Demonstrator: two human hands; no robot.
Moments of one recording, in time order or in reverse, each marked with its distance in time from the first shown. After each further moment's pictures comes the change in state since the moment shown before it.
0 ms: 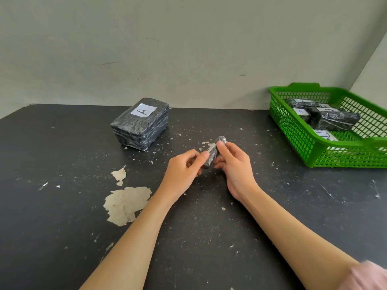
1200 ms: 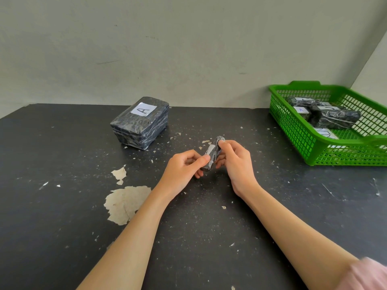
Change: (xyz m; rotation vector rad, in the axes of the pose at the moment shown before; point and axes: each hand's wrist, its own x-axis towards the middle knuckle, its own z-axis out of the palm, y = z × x) left_hand 0.003 -0.002 -0.005 -0.096 -0.102 -0.078; right_hand 0.002 -0.005 0.002 -0.168 0.062 -0.053
